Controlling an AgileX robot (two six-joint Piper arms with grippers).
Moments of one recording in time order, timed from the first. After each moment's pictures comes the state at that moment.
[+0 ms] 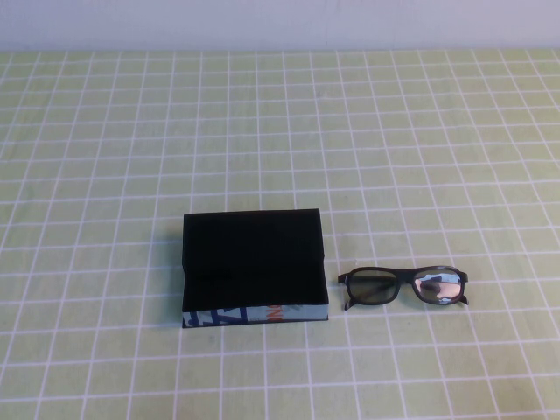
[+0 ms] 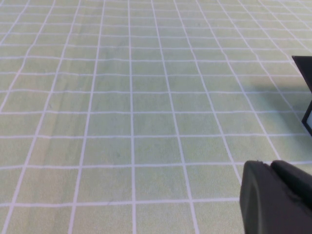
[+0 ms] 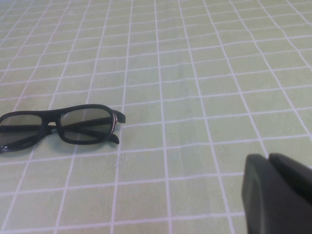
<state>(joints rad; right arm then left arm) 0.03 -0.01 0.03 0.18 0.35 -0.01 -0.10 -0.01 0.02 -0.04 0.36 -0.05</state>
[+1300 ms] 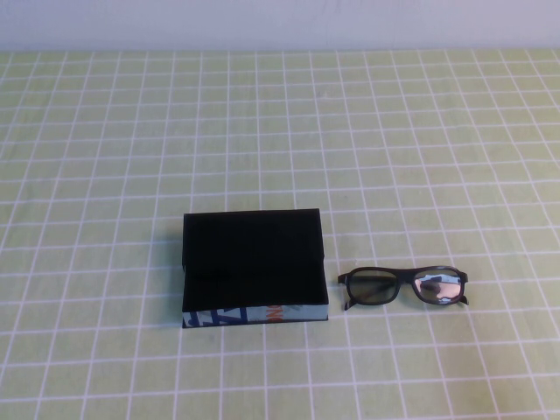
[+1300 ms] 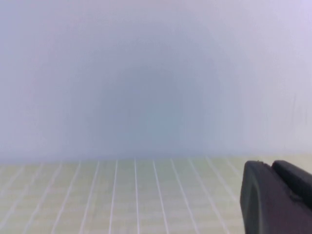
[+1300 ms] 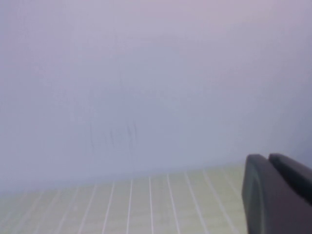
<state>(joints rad) 0.03 -0.01 0.03 0.18 -0.15 -0.01 -0.10 -0.01 0.02 -0.02 -0.07 0.00</state>
